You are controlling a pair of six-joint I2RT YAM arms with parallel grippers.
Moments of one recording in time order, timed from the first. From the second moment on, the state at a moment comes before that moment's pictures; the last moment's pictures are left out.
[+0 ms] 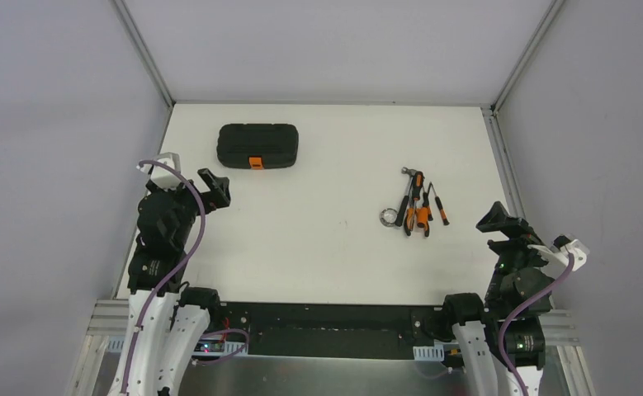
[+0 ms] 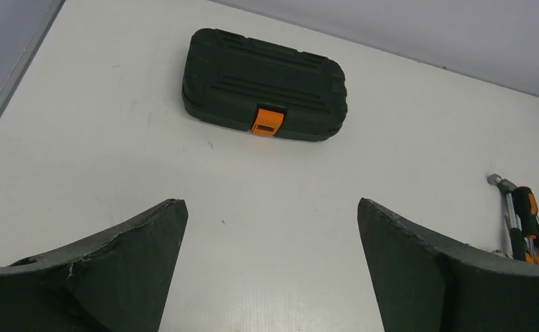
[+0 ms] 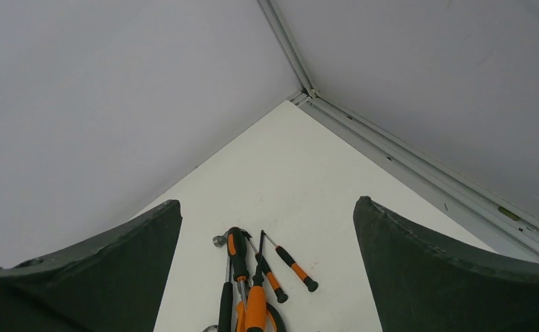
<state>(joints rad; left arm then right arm) -0.06 0.50 0.72 -0.38 -0.06 -0.29 0.11 0.01 0.60 -0.49 0.57 0.43</state>
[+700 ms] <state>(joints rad) -0.06 1.36 1.26 -0.39 0.15 -0.30 0.10 0.01 0.60 -0.50 0.48 0.47</state>
